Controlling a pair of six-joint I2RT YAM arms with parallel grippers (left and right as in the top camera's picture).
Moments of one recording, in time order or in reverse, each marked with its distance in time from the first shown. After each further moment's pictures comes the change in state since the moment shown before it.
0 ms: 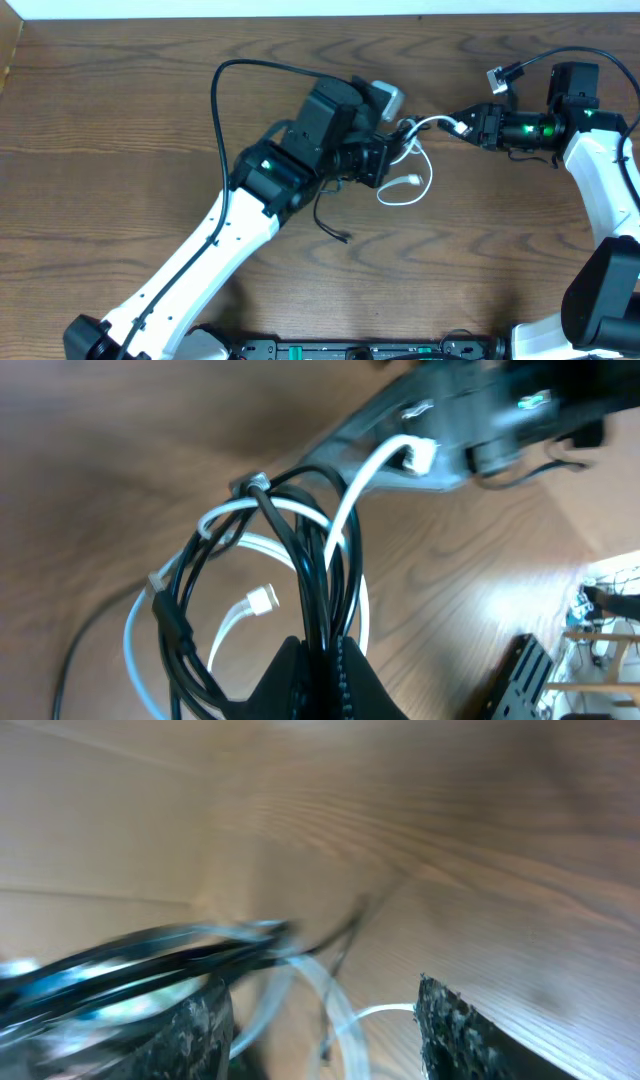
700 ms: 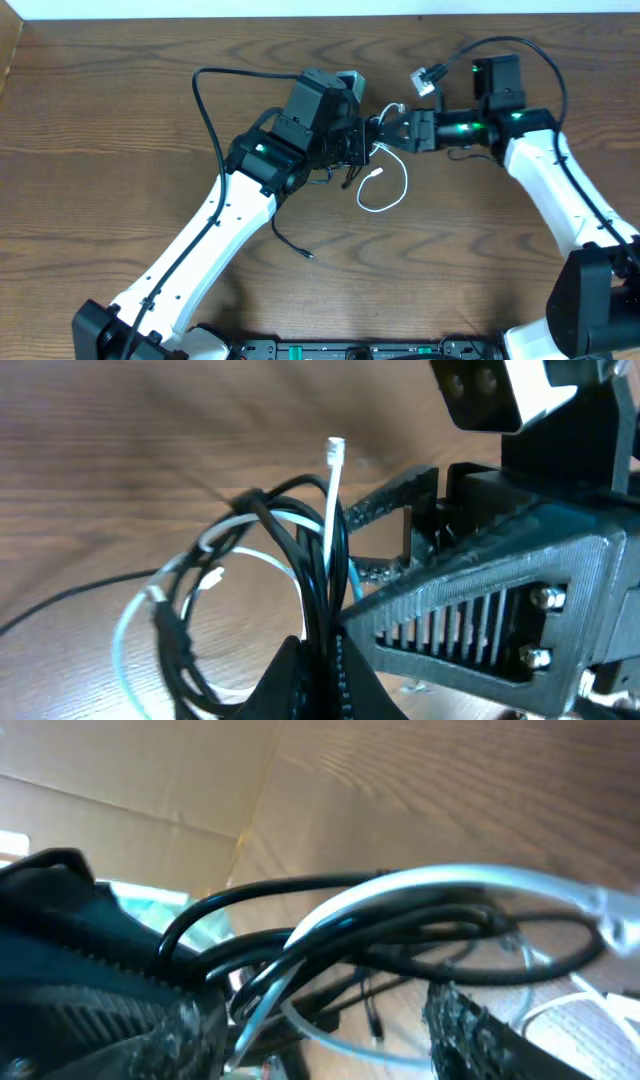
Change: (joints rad) left arm 0.079 0.047 0.000 -0.031 -0.077 -0.254; right arm 0.307 -0.001 -0.003 0.212 0.014 0.181
